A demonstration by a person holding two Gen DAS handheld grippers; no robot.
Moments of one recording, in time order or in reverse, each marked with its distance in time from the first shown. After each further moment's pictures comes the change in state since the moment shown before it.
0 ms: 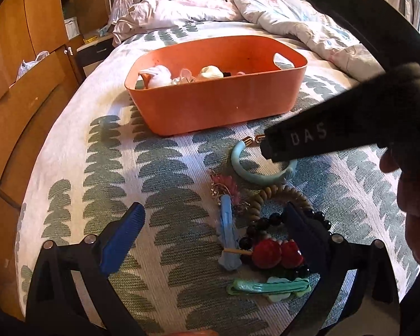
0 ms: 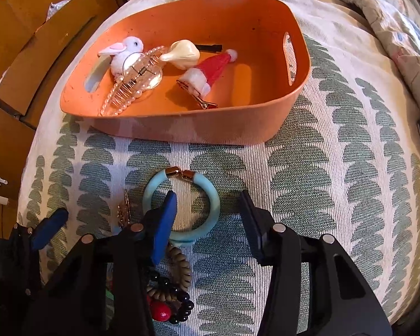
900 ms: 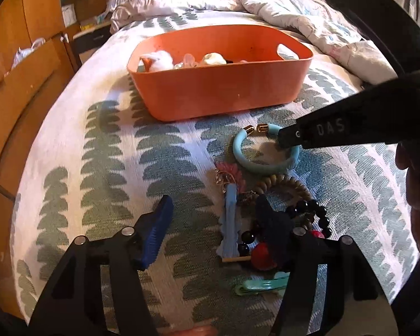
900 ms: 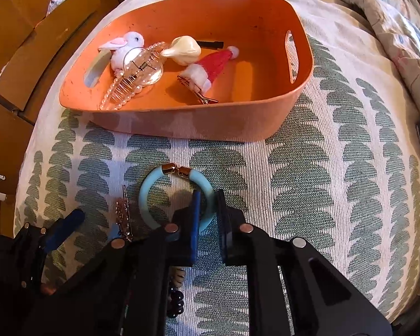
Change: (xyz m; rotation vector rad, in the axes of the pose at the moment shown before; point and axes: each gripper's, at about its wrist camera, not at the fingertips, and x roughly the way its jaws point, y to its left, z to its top) left arm 0.003 0.011 -0.002 -0.026 0.066 -0.043; right arm -0.002 -0.001 -0.003 -0.009 0.014 -0.006
